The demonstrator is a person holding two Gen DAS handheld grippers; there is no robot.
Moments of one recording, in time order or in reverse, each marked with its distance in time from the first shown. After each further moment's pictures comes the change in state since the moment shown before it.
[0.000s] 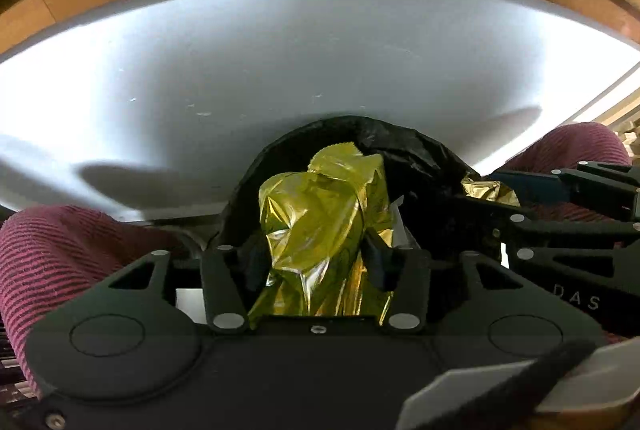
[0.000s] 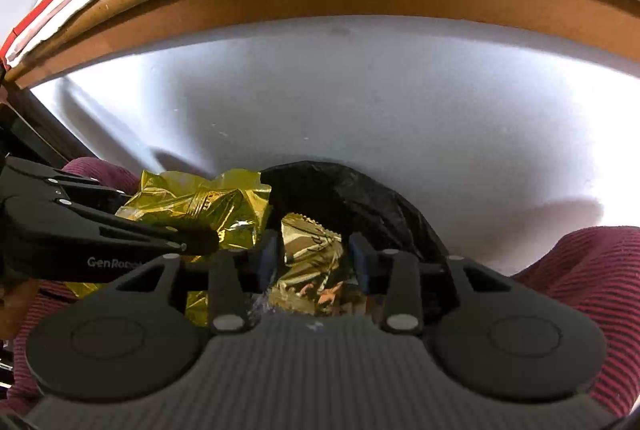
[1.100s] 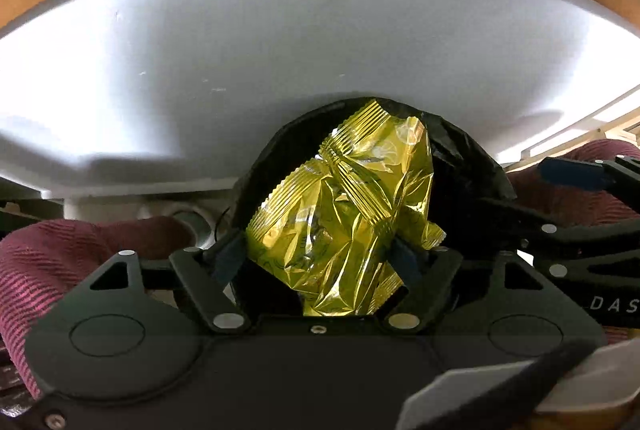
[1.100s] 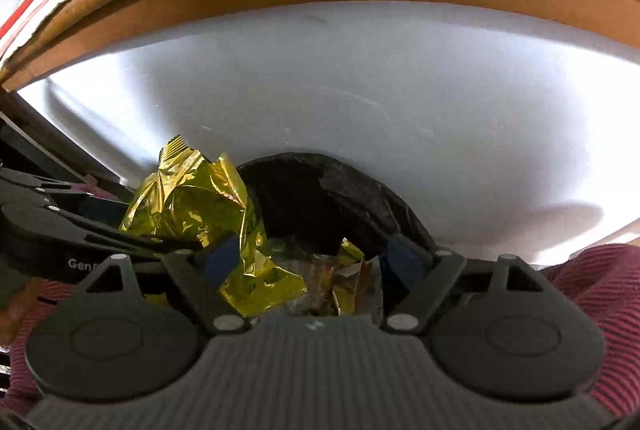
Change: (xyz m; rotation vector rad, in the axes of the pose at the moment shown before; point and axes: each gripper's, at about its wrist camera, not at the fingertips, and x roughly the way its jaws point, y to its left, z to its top) left arm 0.012 0.010 0.015 -0.055 0.099 0.027; right arm 0.009 -0.014 0.010 0.041 0.070 -0.011
